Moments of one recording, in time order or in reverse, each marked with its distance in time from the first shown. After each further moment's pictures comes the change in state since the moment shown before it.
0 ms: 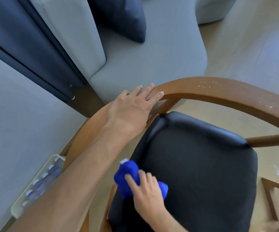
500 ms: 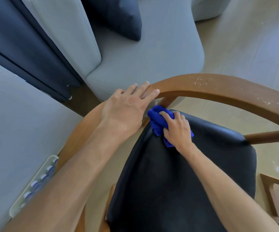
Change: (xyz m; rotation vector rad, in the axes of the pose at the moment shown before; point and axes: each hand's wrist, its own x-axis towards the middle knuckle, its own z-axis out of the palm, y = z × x) left_hand 0.000 0.001 0.002 0.034 0.008 -0.002; right_hand 0.139 0.125 -0.054 -0.195 0.087 0.158
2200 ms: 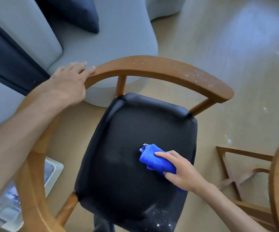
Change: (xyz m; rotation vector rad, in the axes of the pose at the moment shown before) left_hand -0.008 0.004 -0.012 0.085 -0.014 -0.139; right_hand -0.244 0.101 -0.099 0.702 -0.404 0.067
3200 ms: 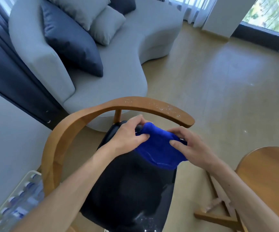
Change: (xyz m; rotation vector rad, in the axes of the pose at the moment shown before) left_hand -0.090 0.160 -0.131 -1.175 -0.086 0.194; right_hand -0.045 -0.127 -0.187 0.132 0.201 -0.114
